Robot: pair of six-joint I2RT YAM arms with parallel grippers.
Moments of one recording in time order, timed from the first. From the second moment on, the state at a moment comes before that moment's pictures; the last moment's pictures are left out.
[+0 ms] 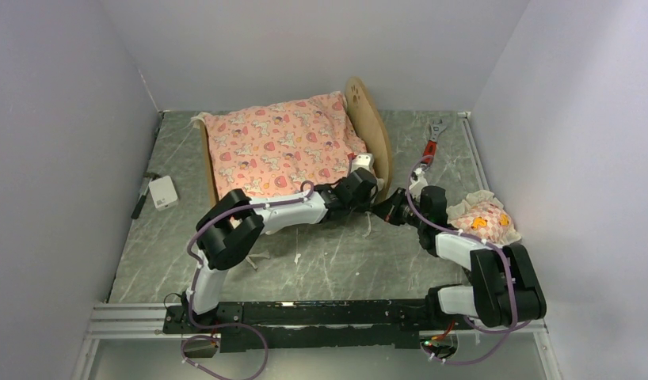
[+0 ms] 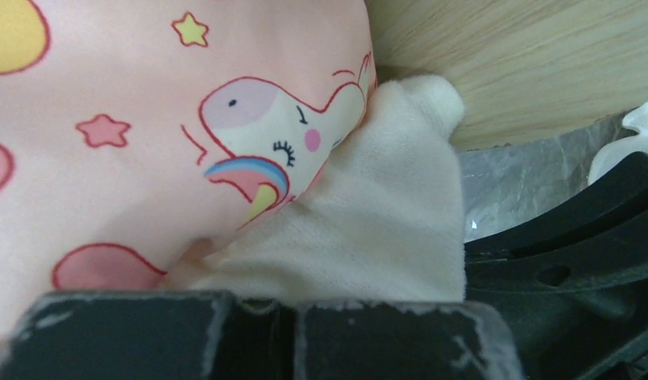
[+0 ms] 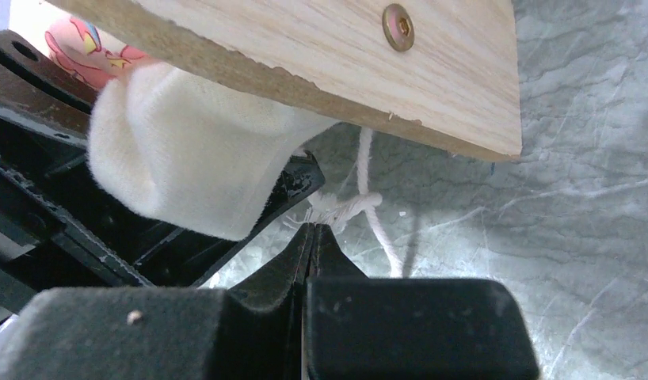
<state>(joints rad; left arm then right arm) -1.00 2.02 1.47 -0.12 -0.31 -0.67 0.14 1.29 0.34 0.49 -0.55 0.64</state>
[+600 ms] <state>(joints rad) -1.00 1.96 1.44 -0.12 -0.24 -0.67 0.14 1.34 0.35 0.51 -0.46 0.71</state>
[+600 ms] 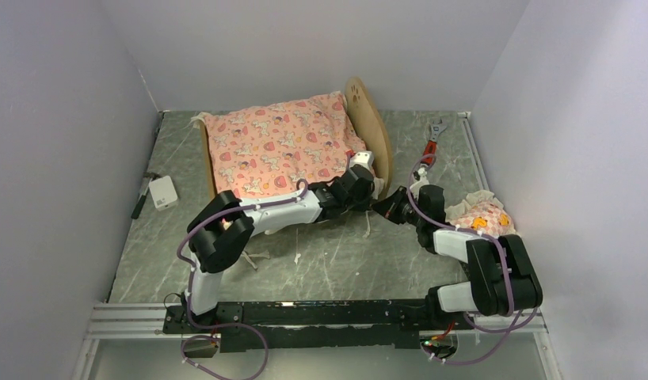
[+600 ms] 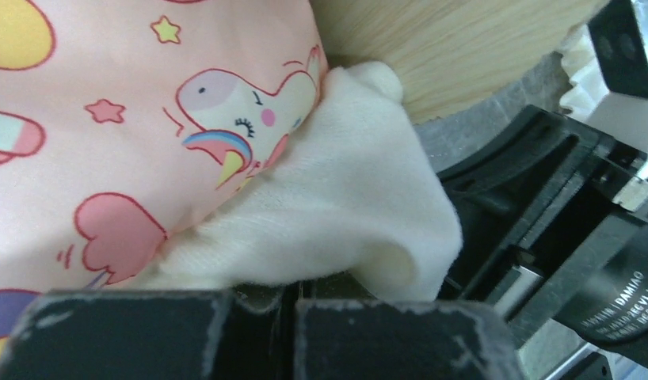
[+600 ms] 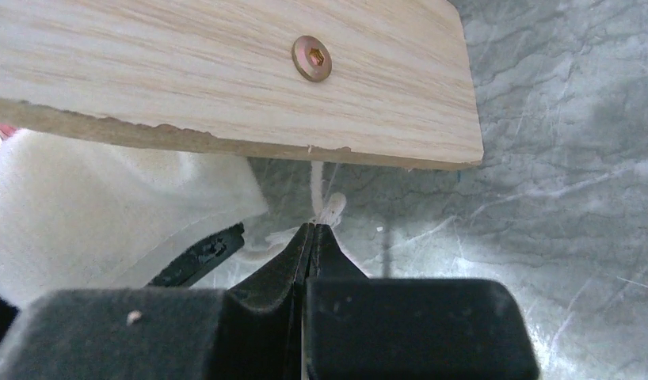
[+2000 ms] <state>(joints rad) -1.01 1.94 1.54 -0.40 -0.17 -0.67 0.13 1.46 0.35 0.74 -0.76 0.74</state>
